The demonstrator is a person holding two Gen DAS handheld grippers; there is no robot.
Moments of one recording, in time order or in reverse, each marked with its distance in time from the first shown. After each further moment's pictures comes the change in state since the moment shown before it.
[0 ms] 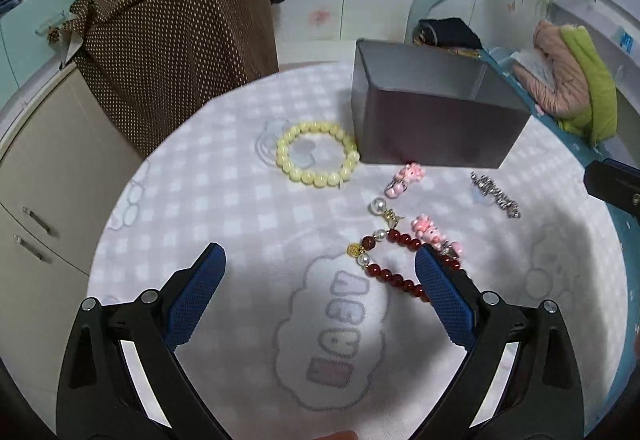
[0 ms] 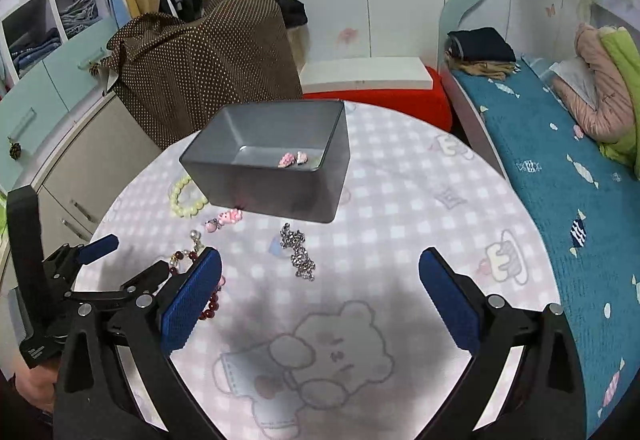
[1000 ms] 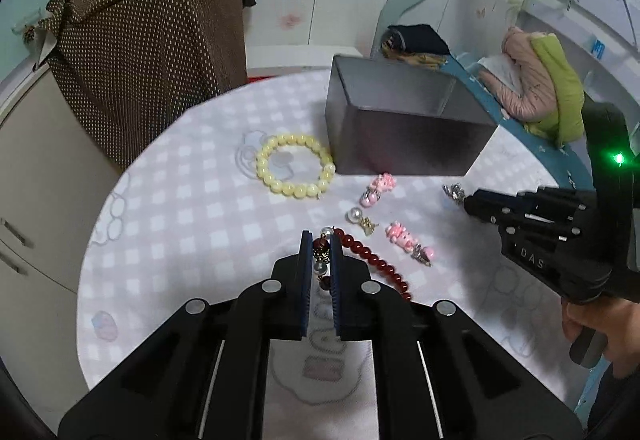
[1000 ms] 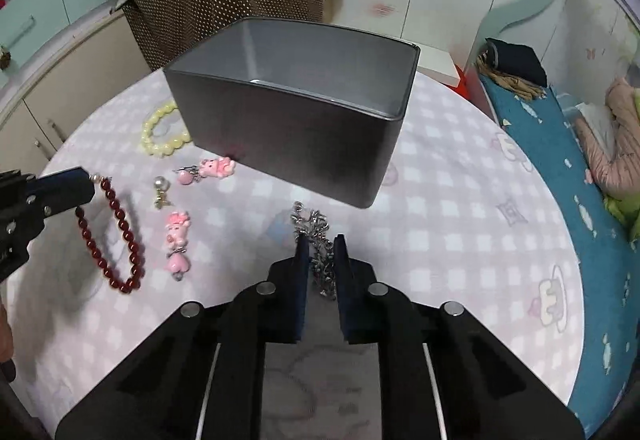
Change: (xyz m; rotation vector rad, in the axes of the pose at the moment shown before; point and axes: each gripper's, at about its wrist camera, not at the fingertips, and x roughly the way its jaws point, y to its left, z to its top) left arm -0.018 0.013 0.008 0.015 -0.028 -0.148; right arm 0.067 0.027 -0.014 -0.217 0.107 -0.043
